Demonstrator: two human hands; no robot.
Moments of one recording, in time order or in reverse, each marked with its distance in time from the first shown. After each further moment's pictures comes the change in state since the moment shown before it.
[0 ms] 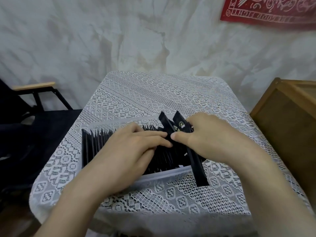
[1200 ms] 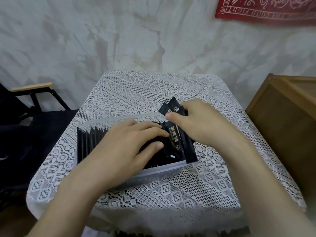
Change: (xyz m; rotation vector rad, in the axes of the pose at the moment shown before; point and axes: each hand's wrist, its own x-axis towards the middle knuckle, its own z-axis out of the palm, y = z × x) left_hand 0.004 0.007 0.000 0.089 0.033 0.025; right_hand 0.018 0.009 0.001 0.167 0.146 -0.071
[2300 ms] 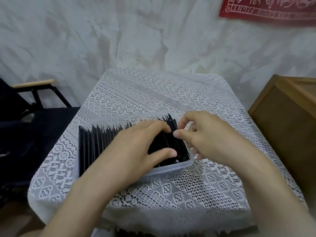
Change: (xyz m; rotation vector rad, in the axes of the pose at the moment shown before) left_hand 0.004 0.015 0.004 -0.138 0.042 -0.095; right_hand -0.020 0.013 0.002 0.030 -0.103 0.005
